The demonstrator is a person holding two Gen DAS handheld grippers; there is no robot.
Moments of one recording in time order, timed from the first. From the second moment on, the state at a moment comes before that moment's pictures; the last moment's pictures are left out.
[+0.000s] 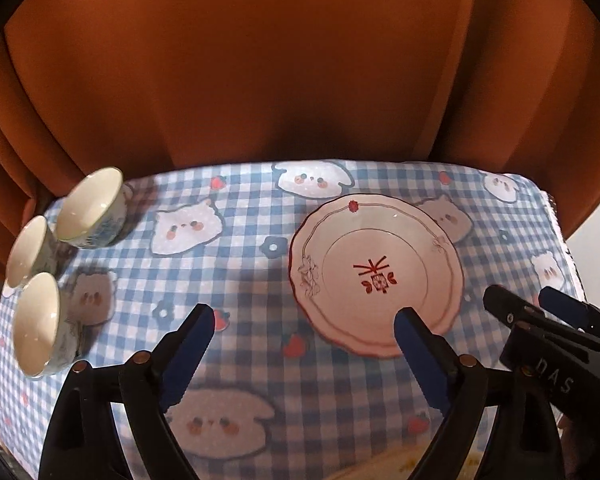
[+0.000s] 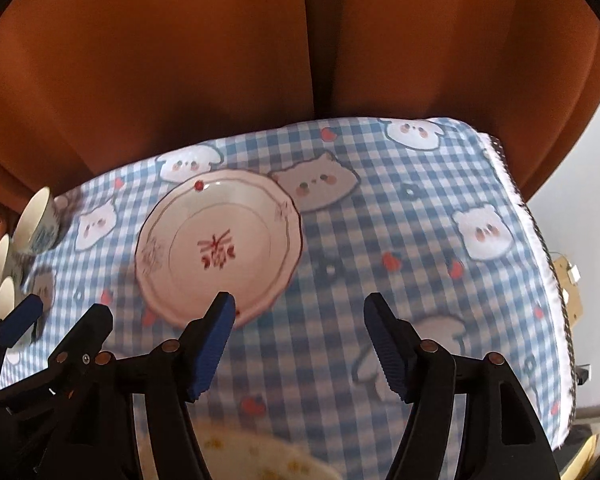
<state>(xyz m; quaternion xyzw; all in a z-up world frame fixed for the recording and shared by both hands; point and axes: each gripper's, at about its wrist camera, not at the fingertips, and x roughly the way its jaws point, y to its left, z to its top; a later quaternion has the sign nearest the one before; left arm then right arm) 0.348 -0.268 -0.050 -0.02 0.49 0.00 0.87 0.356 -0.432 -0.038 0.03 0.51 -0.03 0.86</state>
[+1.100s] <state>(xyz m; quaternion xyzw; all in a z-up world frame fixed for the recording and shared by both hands) 0.425 -0.286 -0.122 0.00 0.52 0.00 0.85 0.448 -0.415 -0.117 0.01 0.53 -0.01 0.85</state>
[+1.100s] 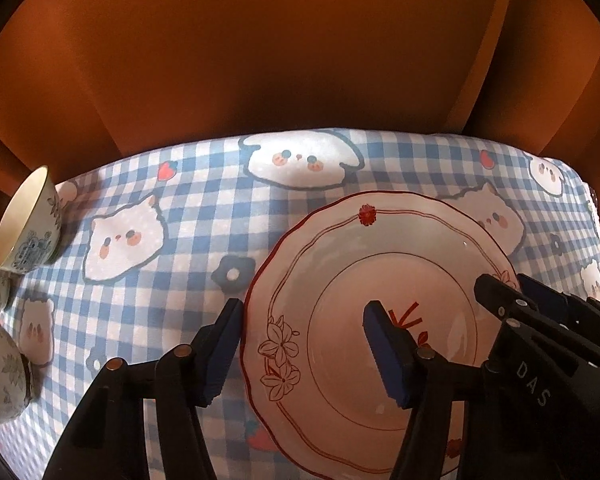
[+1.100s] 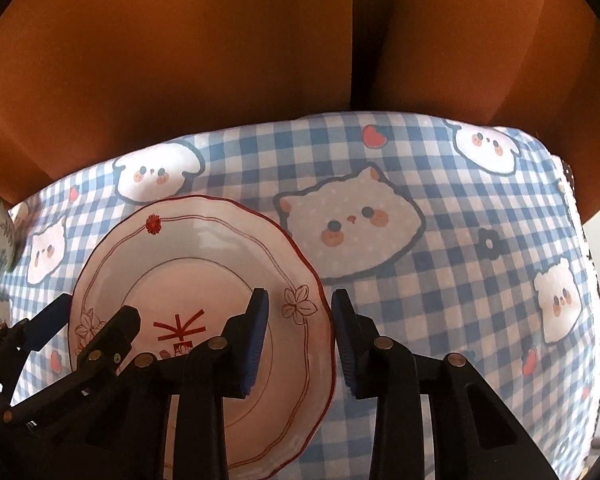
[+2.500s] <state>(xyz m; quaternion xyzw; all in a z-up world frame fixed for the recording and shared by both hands) 0.362 -0.280 -0.084 0.01 0.51 0.00 0.86 0.391 -0.404 -0.076 -0.02 0.52 0.00 0.86</state>
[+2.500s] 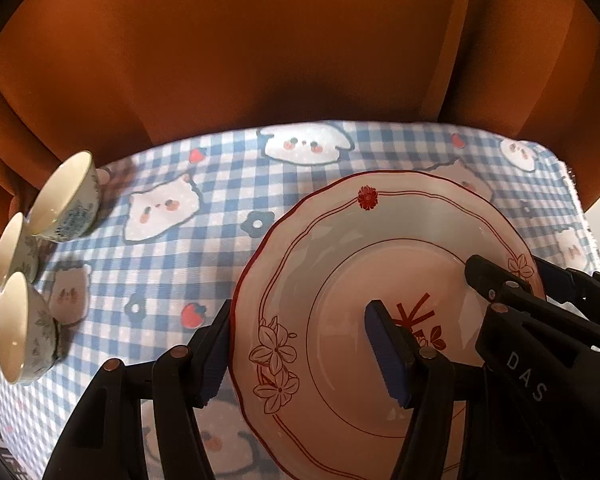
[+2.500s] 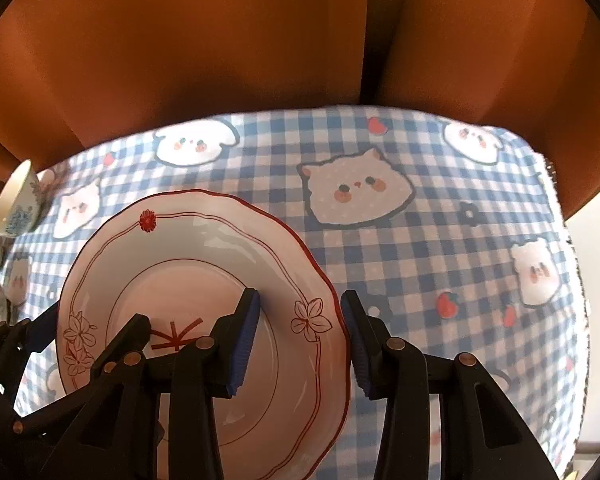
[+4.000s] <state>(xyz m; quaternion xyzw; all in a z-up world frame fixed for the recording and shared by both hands) 0.176 -0.299 -0.092 0.03 0.55 -0.07 0.83 0.175 -0.423 -0.068 -0.02 0.55 -0.07 0.83</state>
